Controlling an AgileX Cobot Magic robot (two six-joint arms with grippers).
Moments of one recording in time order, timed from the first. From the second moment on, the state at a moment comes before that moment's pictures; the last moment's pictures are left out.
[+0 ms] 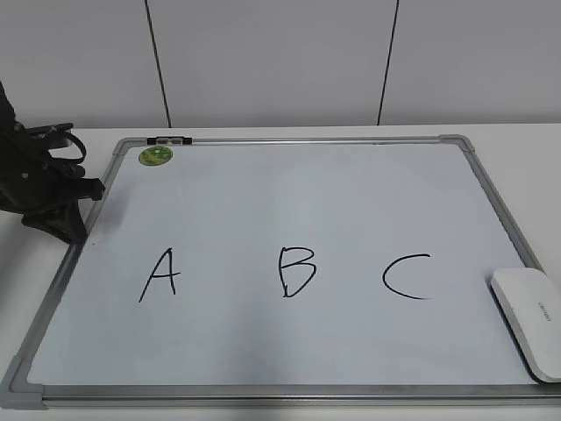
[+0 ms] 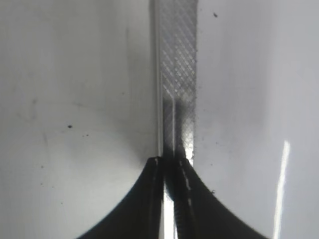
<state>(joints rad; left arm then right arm) -0.02 2.13 -1.41 -0.24 0.79 0.10 0.00 -0.02 -0.50 0.00 1.15 -0.04</state>
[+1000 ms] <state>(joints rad) -0.02 2.13 -1.41 -0.24 0.79 0.10 0.00 0.77 -0.54 0.13 0.86 -0.18</state>
